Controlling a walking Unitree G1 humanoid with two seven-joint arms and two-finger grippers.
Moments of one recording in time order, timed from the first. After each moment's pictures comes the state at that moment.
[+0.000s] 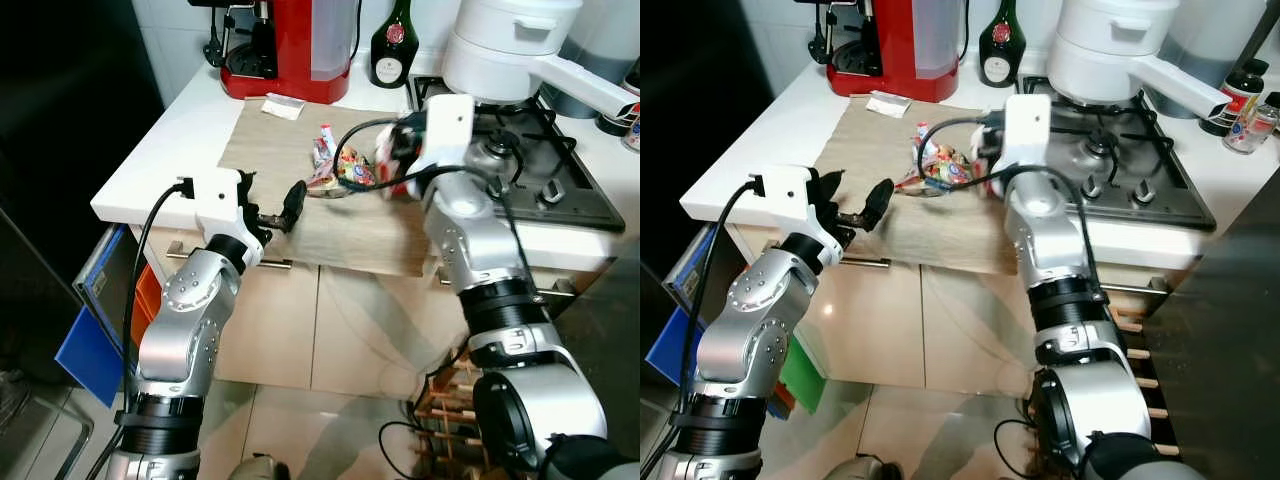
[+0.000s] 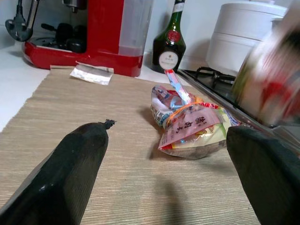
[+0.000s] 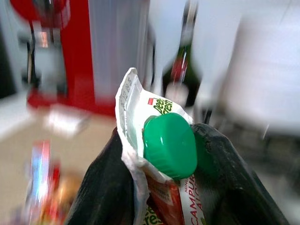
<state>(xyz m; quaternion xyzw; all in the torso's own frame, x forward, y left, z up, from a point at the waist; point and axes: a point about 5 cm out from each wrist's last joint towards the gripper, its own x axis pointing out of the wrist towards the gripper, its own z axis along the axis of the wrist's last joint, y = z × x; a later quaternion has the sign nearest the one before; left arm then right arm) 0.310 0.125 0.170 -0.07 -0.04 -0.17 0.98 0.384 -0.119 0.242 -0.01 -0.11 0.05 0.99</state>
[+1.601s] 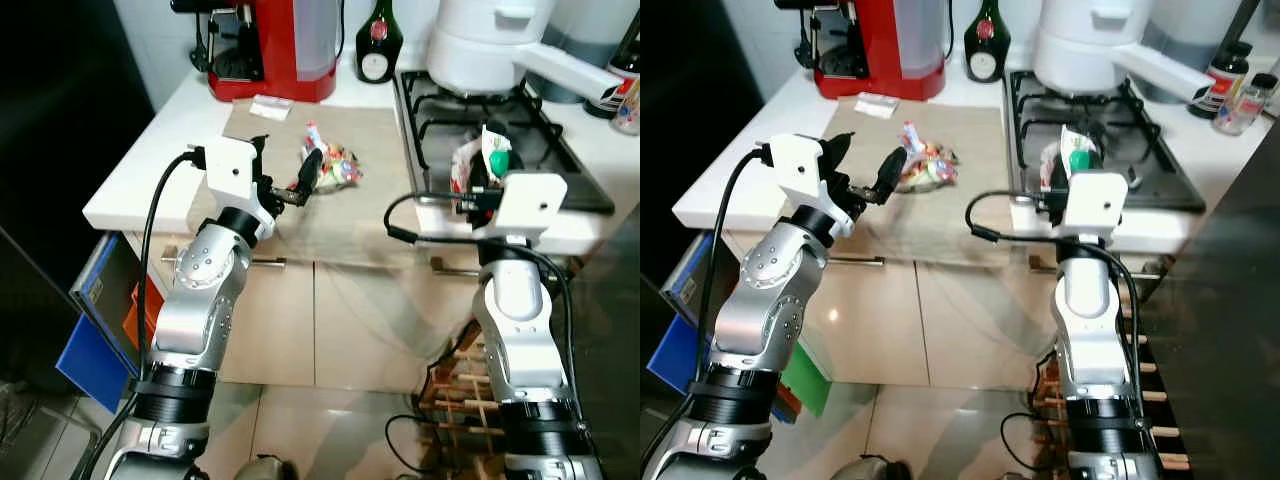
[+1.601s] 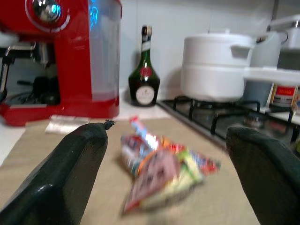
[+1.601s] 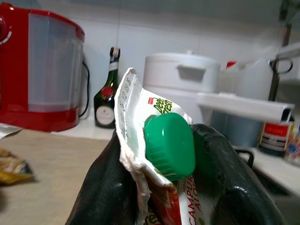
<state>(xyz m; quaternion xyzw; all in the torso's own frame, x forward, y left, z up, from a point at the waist) 0.324 0.112 0.199 -0.03 -0.13 -0.19 0.97 0.313 -0.162 0.187 -0.06 -0.20 -0.05 0.98</state>
